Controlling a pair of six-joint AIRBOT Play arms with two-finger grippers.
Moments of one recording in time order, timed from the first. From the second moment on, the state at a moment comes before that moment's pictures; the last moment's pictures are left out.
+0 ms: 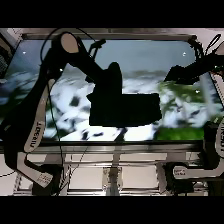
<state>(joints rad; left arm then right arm) -0.46 -1.70 2.02 1.02 -1.56 -1.72 -0.16 -1.47 1.70 -1.18 1.60 1.44</state>
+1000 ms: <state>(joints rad) -0.26 -1.55 2.02 1.45 -1.84 -1.77 -0.16 -1.47 1.70 -1.18 1.60 1.44</state>
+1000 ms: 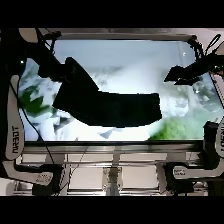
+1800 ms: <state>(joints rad) -0.49 -1.62 2.02 1.39 -1.65 -1.86 -0.16 -1.47 1.70 -1.19 1.59 1.44</state>
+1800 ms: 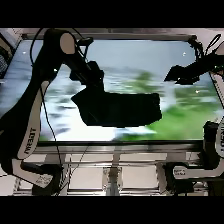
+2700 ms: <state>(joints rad) -0.68 -1.81 2.02 1.10 -1.31 -1.87 -0.16 -1.47 1.70 -1.19 1.59 1.44</state>
